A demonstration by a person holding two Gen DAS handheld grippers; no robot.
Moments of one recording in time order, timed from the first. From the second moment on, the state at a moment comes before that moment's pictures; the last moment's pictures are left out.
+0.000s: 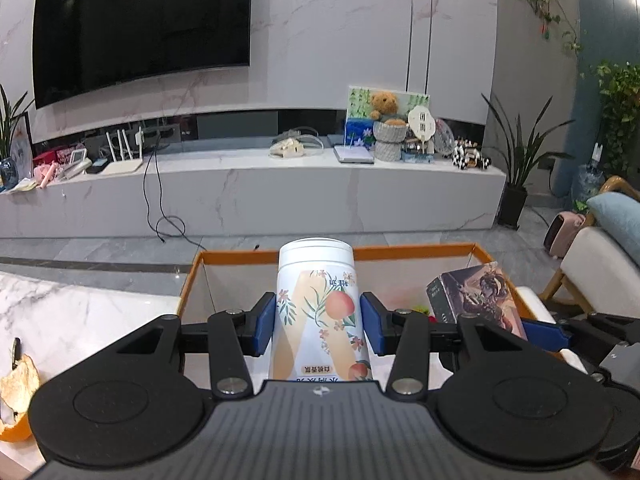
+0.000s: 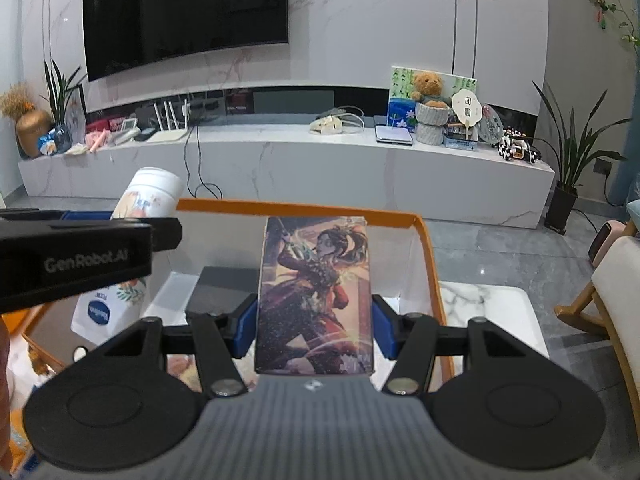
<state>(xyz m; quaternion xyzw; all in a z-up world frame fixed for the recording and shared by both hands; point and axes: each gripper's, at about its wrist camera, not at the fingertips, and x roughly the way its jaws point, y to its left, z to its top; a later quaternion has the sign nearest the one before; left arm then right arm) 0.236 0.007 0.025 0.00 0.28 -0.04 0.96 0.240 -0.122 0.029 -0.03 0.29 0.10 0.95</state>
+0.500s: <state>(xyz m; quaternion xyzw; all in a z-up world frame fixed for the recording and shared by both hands) 0.246 0.009 0.009 -0.01 0.31 -0.03 0.95 0.251 -0.125 0.015 -0.04 0.32 0.09 0.94</state>
